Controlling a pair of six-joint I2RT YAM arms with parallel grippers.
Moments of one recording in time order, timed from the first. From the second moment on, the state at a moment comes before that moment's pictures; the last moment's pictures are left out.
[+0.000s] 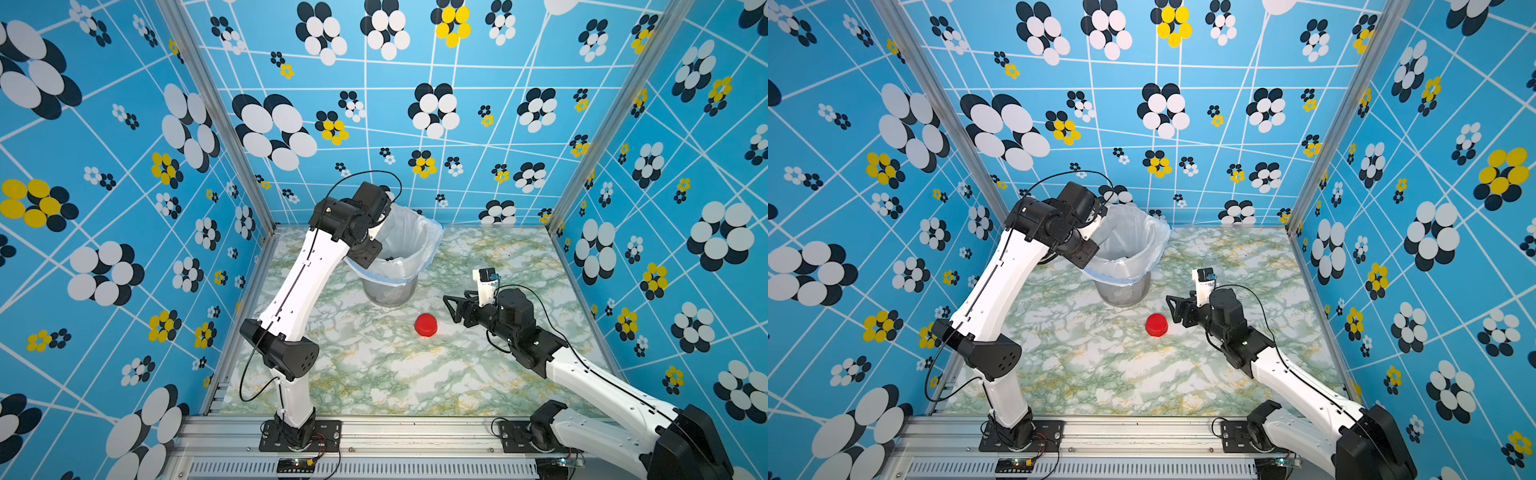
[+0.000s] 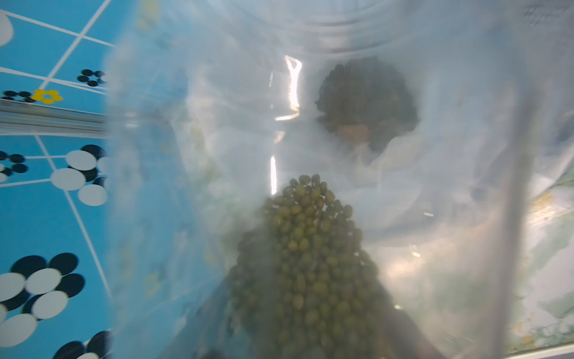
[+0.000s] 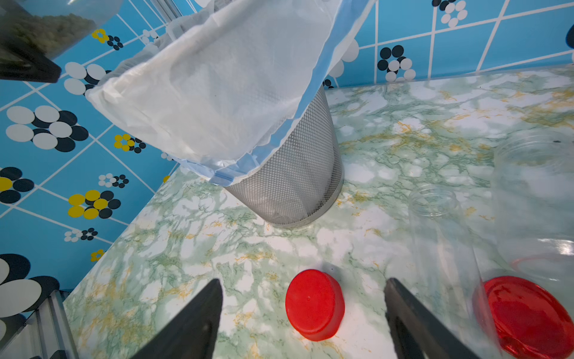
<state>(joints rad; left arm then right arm) -0.55 1.86 2.32 -1.58 -0.36 0.17 0.56 1.03 0.58 0.09 -0.05 0.36</state>
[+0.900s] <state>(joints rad) -0.68 1.98 2.30 -1.58 -0.87 0.37 0.56 0.93 0.59 -0.01 -0.06 0.36</state>
